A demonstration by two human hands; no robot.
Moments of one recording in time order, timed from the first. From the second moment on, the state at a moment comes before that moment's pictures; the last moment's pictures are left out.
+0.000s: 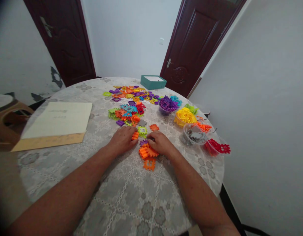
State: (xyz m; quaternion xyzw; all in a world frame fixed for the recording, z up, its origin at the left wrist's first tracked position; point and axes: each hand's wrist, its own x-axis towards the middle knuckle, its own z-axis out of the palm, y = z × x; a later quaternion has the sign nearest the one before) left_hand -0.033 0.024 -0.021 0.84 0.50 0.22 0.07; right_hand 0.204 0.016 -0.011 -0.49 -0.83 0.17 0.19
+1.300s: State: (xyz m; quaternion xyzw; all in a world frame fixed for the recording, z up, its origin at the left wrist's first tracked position) left_hand -0.018 0.014 -0.027 0.87 0.37 0.26 0.22; right_hand 0.222 0.008 0.004 -0.47 -0.87 0.15 0.06
